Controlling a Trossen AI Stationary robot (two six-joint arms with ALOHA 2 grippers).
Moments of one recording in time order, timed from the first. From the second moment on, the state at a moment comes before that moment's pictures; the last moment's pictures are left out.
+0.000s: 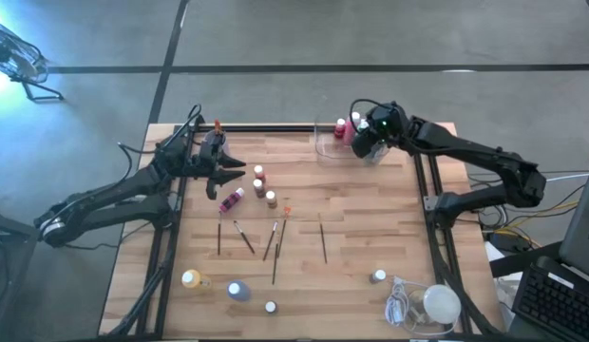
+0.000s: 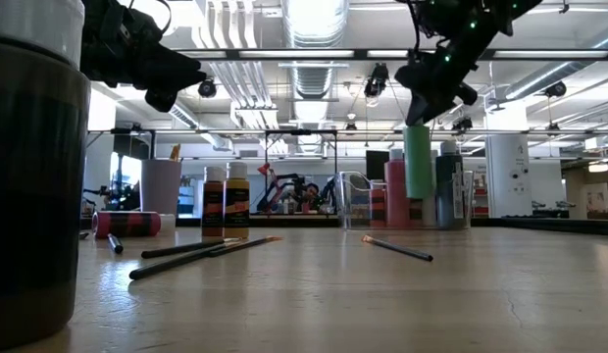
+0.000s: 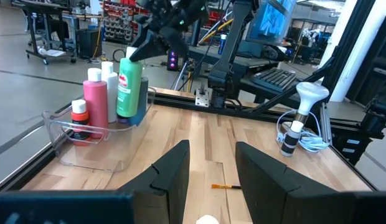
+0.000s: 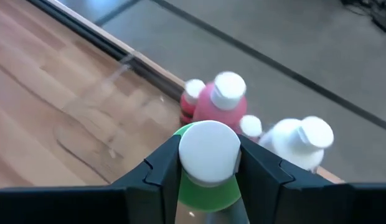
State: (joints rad) left arm 0.63 0.68 0.35 0.29 0.61 -0.08; right arm -0.57 1.23 1.00 -0.51 0.33 0.22
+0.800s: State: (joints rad) left arm 0.63 0.68 0.35 0.29 0.61 -0.08; right arm -0.69 1.23 0.82 -0.29 0.30 0.18
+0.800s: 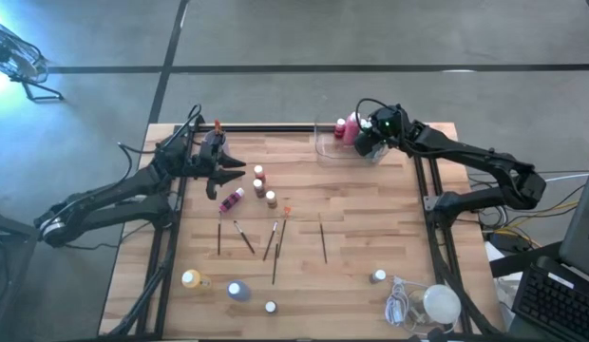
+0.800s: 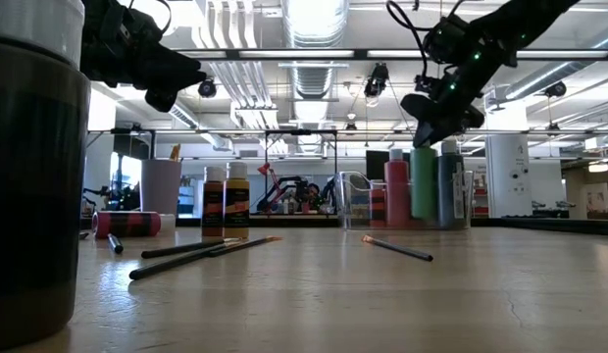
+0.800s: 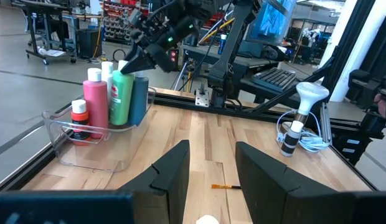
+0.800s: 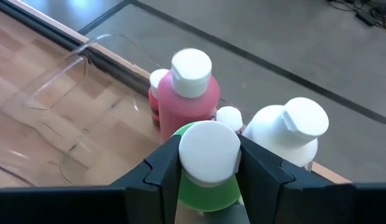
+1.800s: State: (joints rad) left arm 0.63 0.68 0.35 0.29 0.61 -0.08; right arm -0.69 1.32 0.83 -0.24 0.31 0.15
